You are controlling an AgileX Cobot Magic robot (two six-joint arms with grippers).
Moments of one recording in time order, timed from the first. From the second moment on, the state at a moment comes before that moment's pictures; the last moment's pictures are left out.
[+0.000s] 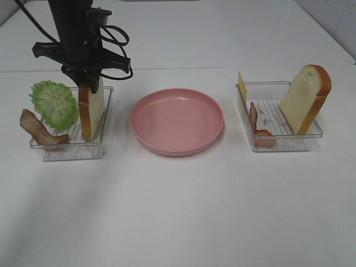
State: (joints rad) left arm -0.39 2.21 -1.89 0.17 1.12 -0.36; right arm -0.01 0.00 -0.50 0.10 1.06 -0.09
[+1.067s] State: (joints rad) left arm -0.23 2.24 -2.03 -0.70 1.14 0.10; right arm -0.01 0.00 -0.50 0.10 1.06 -0.09
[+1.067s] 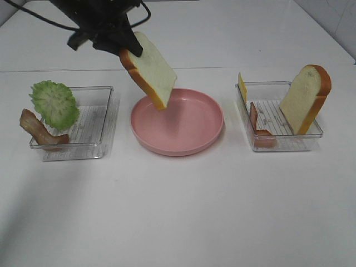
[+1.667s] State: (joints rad) left arm -0.27 2.47 -2.03 -1.00 1.06 0.24; right arm -0.01 0.00 -0.50 0.10 1.06 -0.09
